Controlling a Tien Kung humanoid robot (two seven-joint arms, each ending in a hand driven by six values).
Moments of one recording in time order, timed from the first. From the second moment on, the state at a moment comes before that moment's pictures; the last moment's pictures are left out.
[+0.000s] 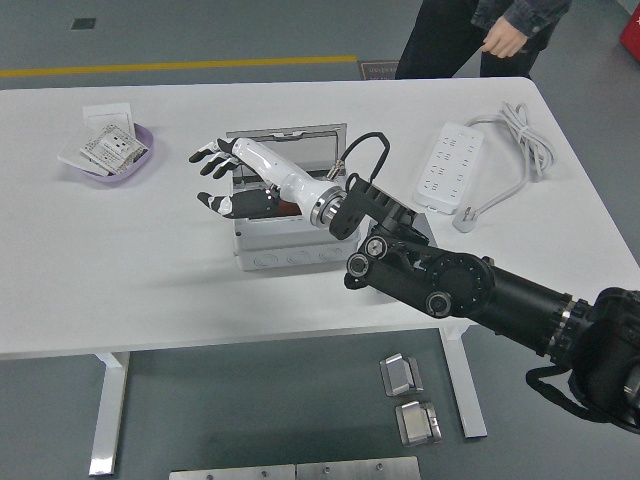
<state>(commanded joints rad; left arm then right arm) 0.04 0.12 -1.93 -0.18 2.12 -0.24 0.28 0.93 0.00 0.46 0.98 -1.29 -0.21 0.09</state>
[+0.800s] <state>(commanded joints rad) 0.02 0.13 -1.94 -0.18 2.13 -0.24 0.28 1.13 0.00 0.43 0.65 -1.22 -0.18 0.11</state>
